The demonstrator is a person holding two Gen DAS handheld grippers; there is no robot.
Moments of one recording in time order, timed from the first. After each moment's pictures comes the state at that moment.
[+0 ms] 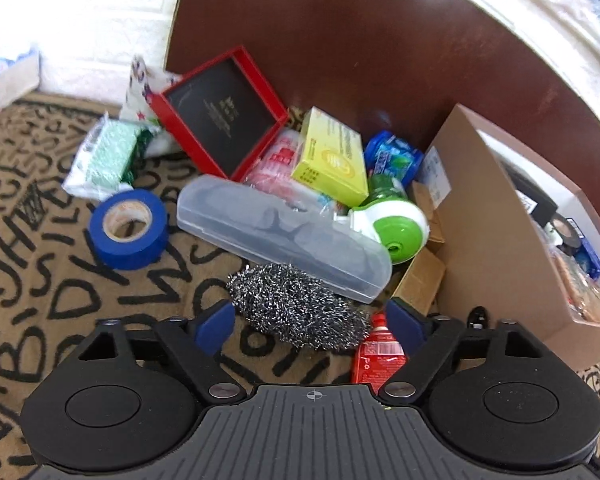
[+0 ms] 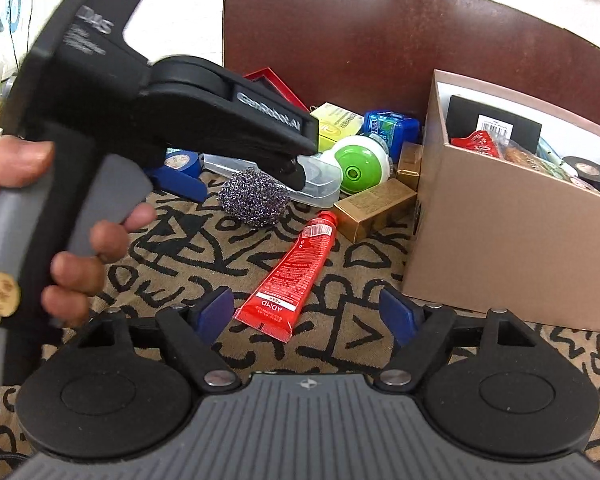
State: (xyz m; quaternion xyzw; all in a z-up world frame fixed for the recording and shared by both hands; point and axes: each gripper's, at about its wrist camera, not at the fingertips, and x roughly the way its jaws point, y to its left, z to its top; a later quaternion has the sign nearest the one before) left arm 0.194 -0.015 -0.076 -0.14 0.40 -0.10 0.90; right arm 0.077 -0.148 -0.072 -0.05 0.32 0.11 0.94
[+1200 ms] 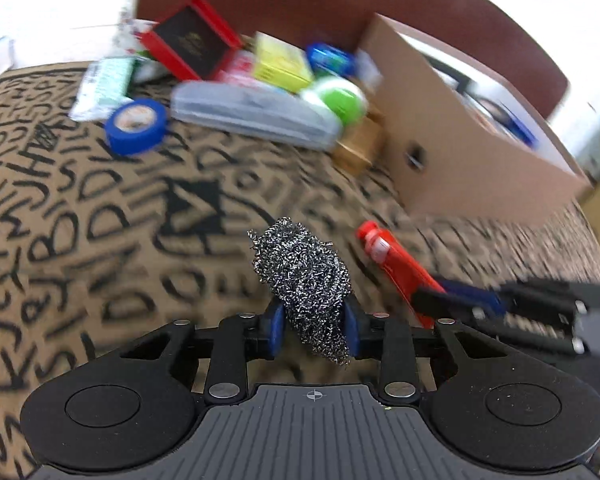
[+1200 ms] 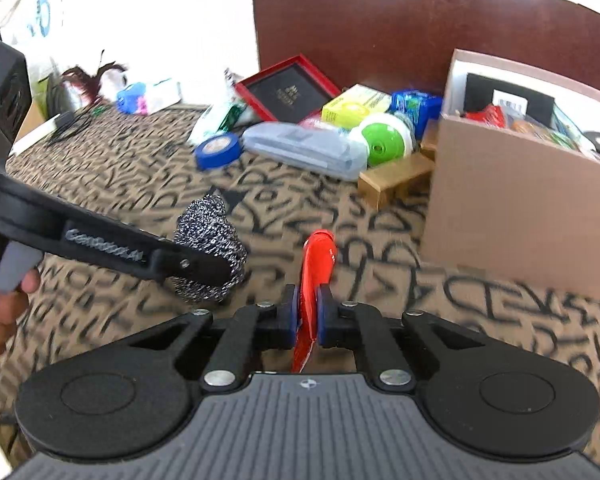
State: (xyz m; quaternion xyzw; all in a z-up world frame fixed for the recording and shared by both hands) left arm 0.084 0.009 -0.078 -0.06 0.46 -0.22 0.86; right arm 0.034 -0.180 -0.061 -0.03 0.36 0.18 0.92
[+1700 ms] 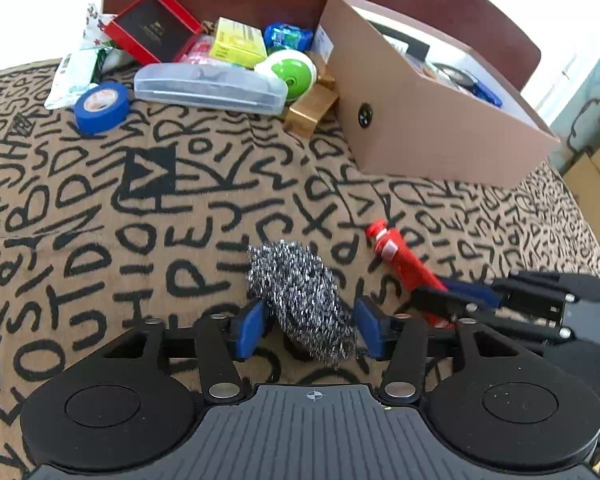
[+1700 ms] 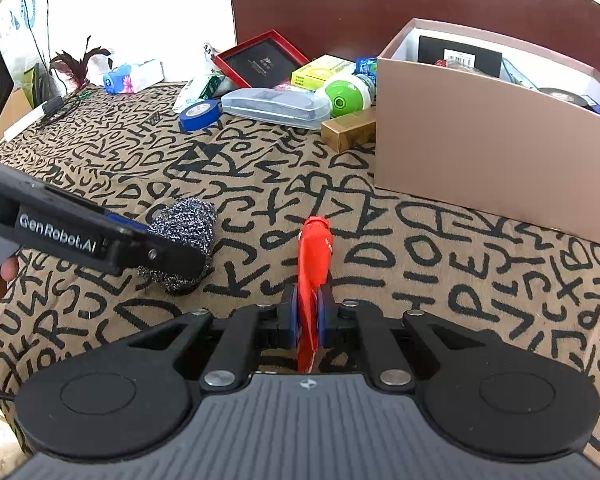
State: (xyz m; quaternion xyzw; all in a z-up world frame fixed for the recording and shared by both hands) left arm 0.057 -0.011 -0.080 -0.05 0.46 -0.23 0.85; right arm 0.004 -0.202 -0.074 -0.02 0.38 0.15 0.91
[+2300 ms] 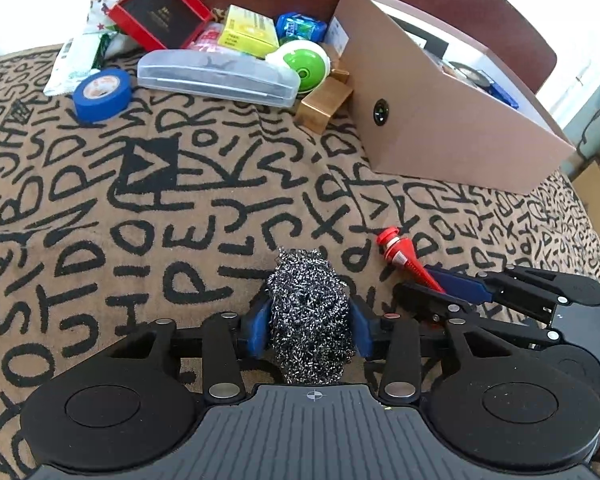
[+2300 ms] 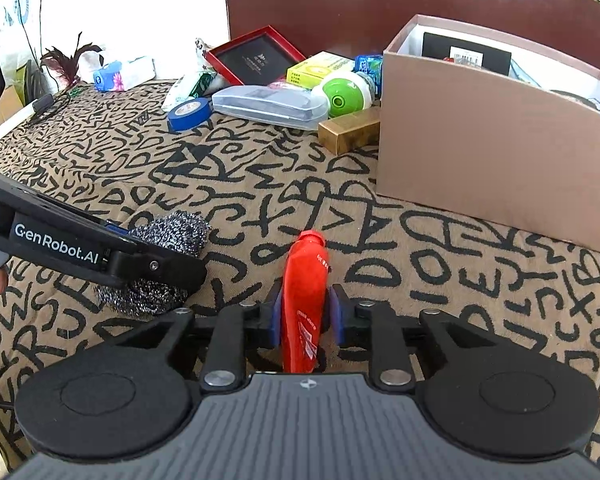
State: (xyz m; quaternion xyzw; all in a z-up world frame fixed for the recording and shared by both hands) left arm 0.069 -0.016 -0.088 -0.06 0.48 -0.22 0.85; right arm 0.023 -0.196 -0.085 -0.03 0.38 0.14 0.91
